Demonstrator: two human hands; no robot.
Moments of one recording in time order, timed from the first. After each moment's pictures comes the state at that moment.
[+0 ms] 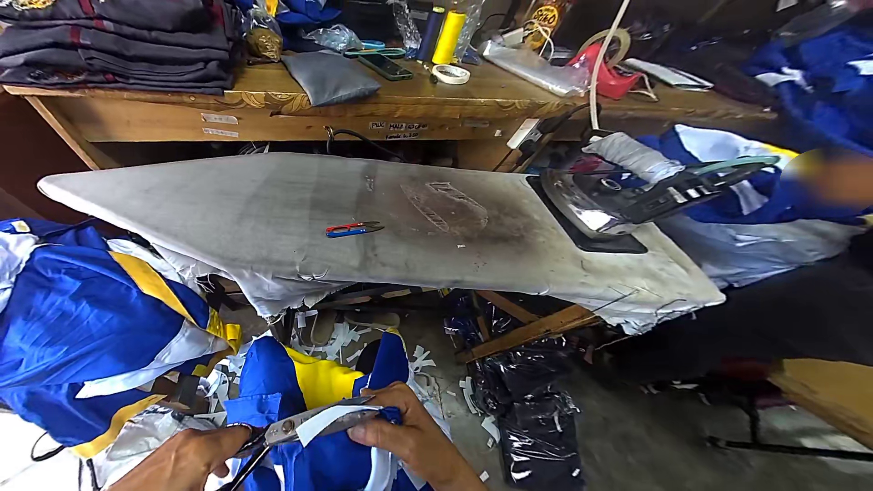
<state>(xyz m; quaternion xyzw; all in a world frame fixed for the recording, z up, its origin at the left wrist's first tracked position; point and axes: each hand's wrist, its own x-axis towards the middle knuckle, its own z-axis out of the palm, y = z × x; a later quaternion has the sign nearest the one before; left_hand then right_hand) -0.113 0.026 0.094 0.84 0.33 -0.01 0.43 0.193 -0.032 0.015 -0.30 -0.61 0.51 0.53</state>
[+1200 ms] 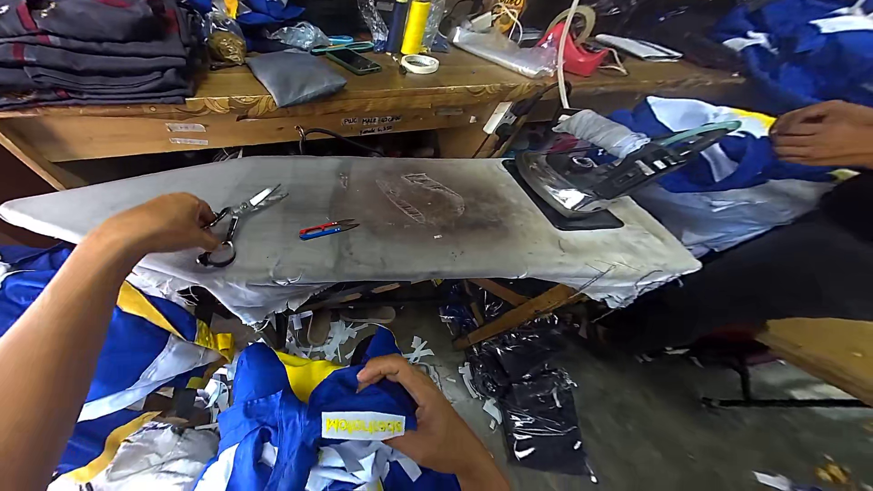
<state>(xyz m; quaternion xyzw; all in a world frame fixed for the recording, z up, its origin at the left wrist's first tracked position) -0.041 0.273 0.166 0.85 0.51 -0.04 0.16 0.231 -0.035 0.020 -0.33 -0.68 0.37 0.54</state>
